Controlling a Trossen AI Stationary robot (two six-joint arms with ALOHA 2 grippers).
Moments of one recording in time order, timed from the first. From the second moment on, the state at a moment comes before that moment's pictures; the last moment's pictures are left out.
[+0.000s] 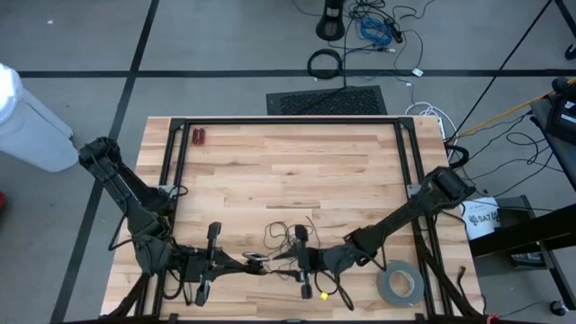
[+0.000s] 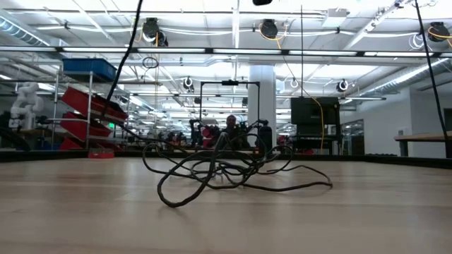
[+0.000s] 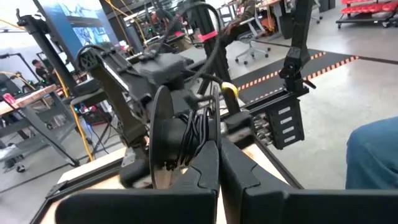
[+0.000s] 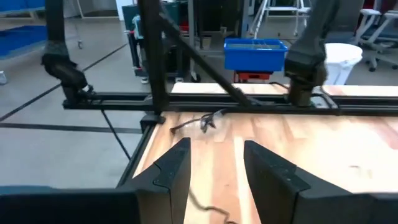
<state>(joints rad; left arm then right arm) -0.88 1.27 0.95 0.25 -0.70 0.30 0.54 1.83 1.16 0.50 0.44 0.15</state>
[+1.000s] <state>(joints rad) -0.88 1.26 0.95 0.32 -0.57 0.41 0.53 1.88 1.16 0.63 0.28 0.13</state>
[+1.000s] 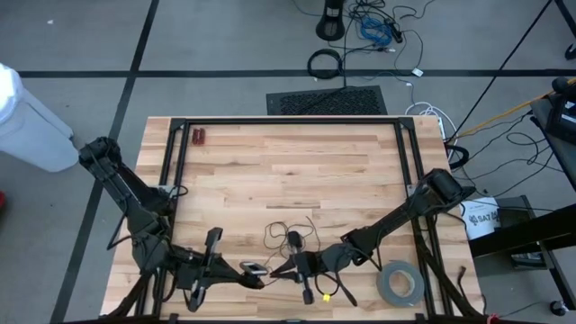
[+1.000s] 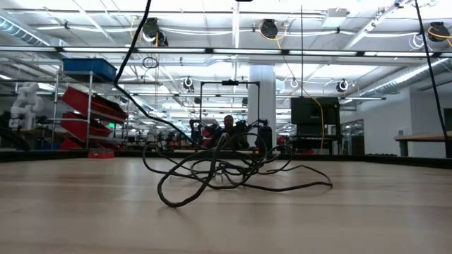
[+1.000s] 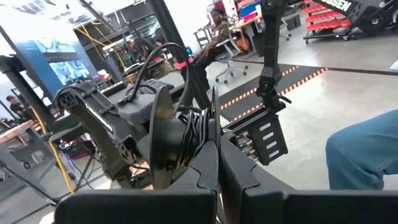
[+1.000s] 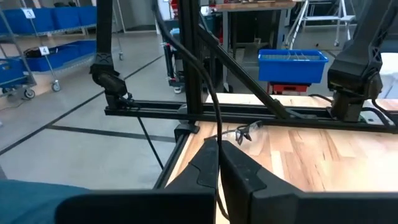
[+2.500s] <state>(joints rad) -0.91 1.27 0.95 0.33 -0.47 0.45 0.57 1.96 1.16 0.70 0.34 0.19</state>
